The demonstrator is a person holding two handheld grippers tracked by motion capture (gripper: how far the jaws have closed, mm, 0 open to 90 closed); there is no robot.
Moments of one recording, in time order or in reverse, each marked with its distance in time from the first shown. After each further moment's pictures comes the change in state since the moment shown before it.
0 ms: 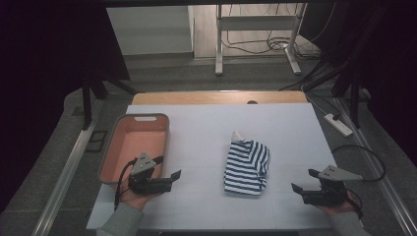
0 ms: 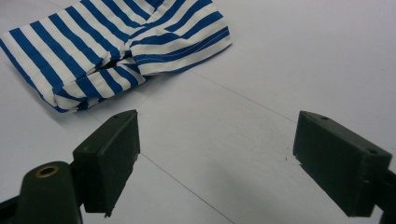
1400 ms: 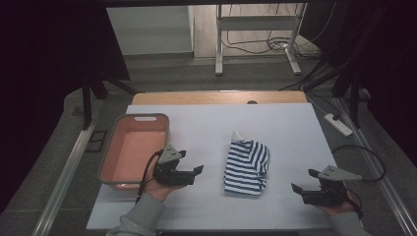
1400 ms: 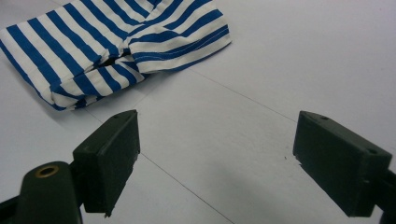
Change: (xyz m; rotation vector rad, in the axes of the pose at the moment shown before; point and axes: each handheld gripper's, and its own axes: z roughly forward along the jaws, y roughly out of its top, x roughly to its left) left arm -0.026 0.031 0.049 0.028 -0.076 0.025; right arm 0.000 -0.001 0.001 0.005 -0.001 -0.006
